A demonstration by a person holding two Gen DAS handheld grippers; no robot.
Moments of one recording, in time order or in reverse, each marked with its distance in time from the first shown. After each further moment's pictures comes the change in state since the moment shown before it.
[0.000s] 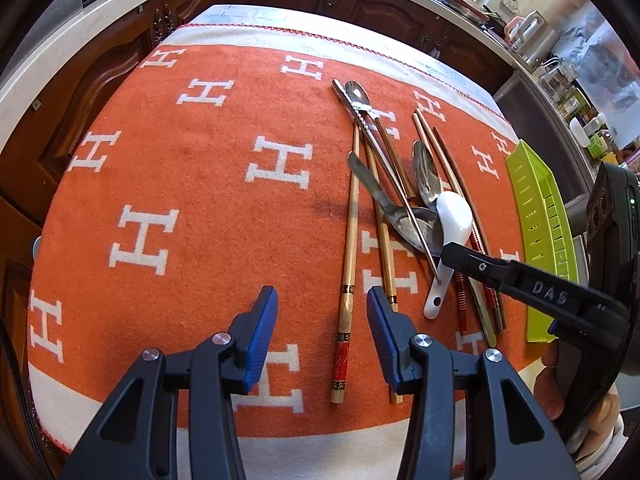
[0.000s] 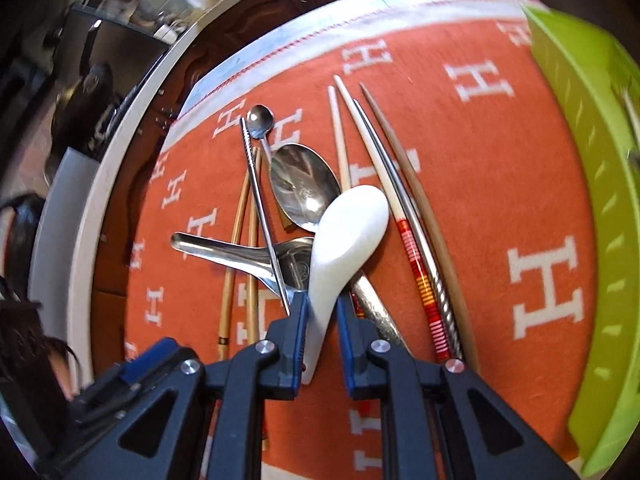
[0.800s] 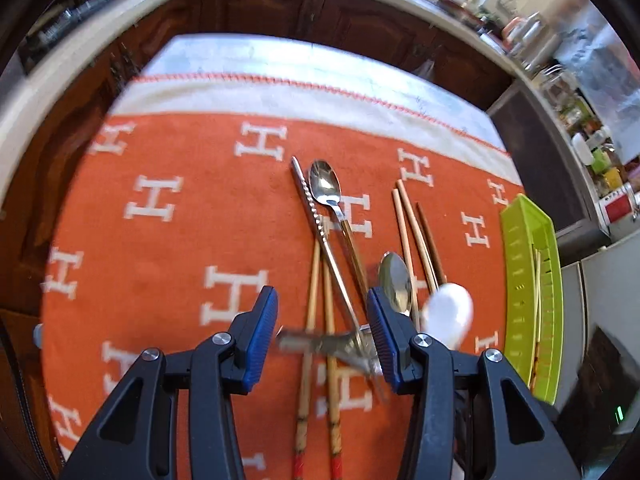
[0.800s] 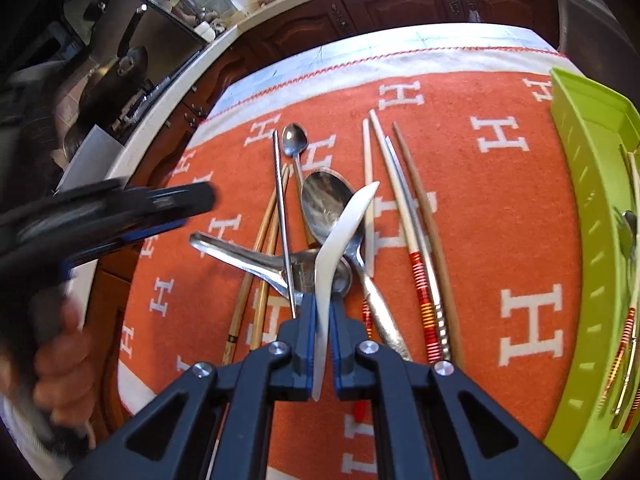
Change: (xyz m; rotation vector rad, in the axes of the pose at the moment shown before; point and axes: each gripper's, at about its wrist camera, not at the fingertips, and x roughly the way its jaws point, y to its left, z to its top) left arm 0.022 -0.040 0.111 0.015 0.044 -0.009; right arm -0.023 0.005 0.002 -0.117 -0.076 0.036
